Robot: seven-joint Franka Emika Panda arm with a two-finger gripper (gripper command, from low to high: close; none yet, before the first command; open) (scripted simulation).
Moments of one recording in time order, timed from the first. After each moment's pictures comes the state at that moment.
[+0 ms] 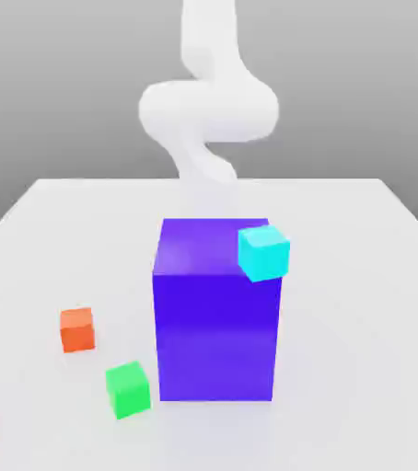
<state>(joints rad) -0.07 -0.72 0.03 -2.29 -0.04 2.31 0.92</state>
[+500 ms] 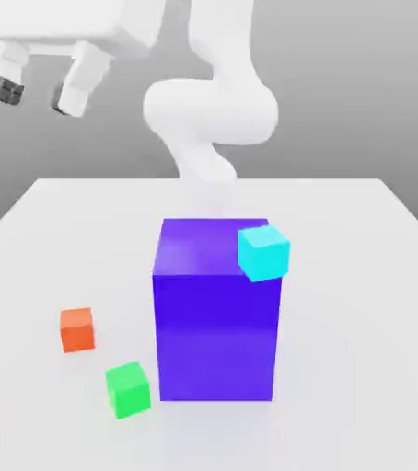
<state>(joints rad) -0.42 -0.26 0.16 -2.26 -0.27 2.39 1.60</state>
